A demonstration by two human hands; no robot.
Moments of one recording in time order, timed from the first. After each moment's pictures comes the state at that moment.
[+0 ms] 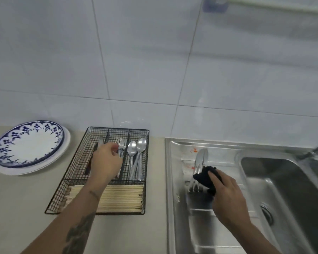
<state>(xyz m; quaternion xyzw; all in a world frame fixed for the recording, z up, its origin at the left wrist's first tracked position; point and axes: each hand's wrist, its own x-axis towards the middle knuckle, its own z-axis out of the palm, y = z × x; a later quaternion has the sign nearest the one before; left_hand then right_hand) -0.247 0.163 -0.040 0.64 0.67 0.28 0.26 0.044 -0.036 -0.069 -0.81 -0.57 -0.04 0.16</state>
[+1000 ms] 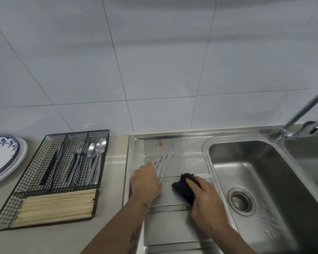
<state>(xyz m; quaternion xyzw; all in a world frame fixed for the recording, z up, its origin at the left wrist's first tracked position) -0.011 0.059 -0.089 0.78 0.60 -0.02 0.16 0.127 -0.088 -0.107 -0.81 -0.55 0.09 0.20</state>
